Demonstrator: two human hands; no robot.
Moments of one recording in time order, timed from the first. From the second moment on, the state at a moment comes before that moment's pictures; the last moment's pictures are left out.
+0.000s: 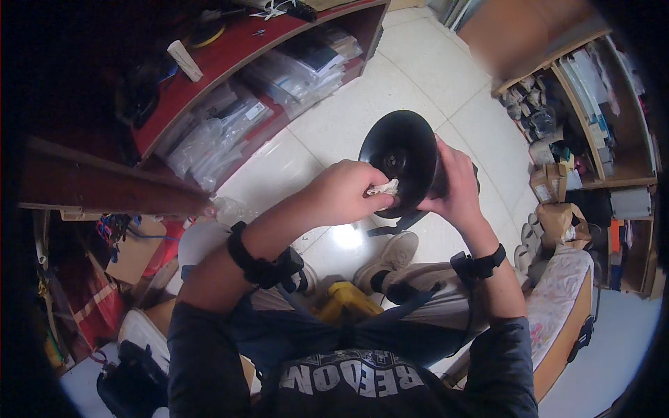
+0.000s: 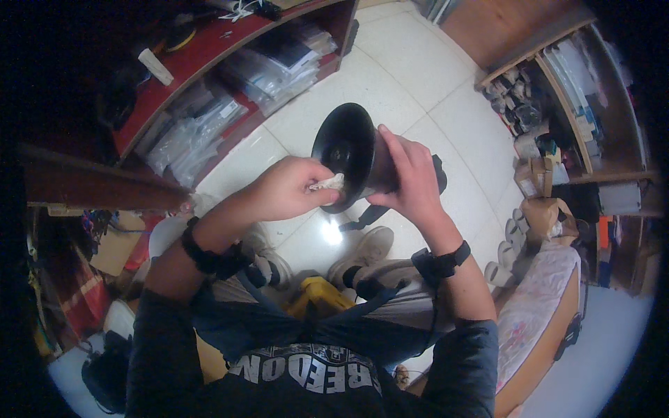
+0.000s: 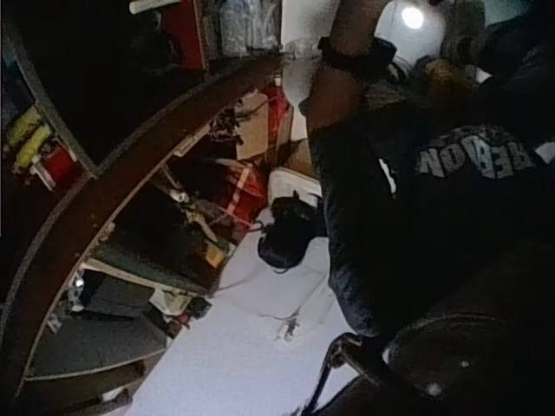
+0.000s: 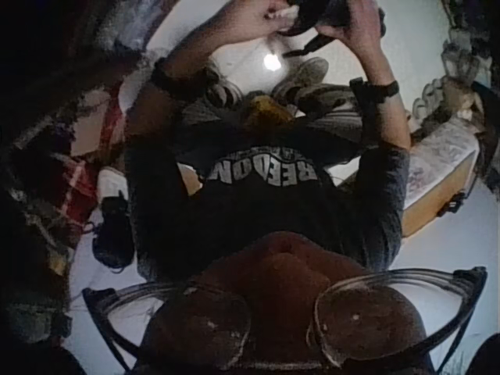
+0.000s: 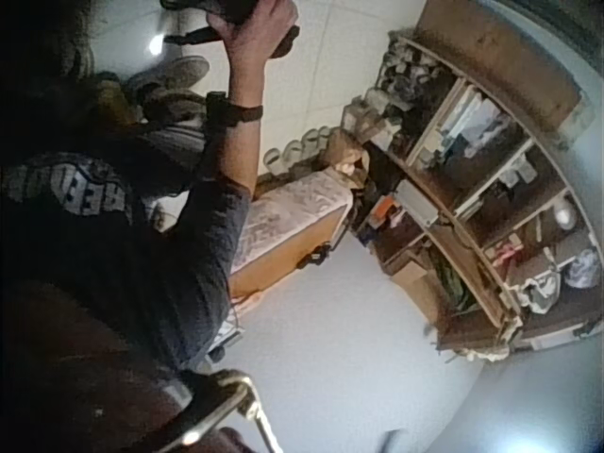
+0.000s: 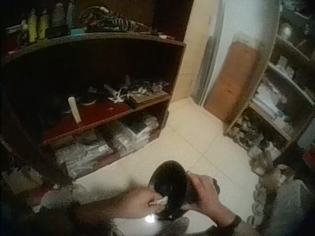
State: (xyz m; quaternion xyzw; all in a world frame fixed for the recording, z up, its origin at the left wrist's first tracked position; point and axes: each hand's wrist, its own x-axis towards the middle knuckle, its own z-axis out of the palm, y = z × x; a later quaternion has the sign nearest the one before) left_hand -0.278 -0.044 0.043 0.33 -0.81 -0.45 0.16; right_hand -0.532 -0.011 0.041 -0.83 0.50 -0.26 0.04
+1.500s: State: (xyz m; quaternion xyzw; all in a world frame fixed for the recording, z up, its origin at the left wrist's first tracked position) left_hand -0.270 -0.069 0.043 0.31 -0.58 -0.66 0.37; right_hand -0.543 -0.021 0.031 -0.77 0.55 -0.33 -0.01
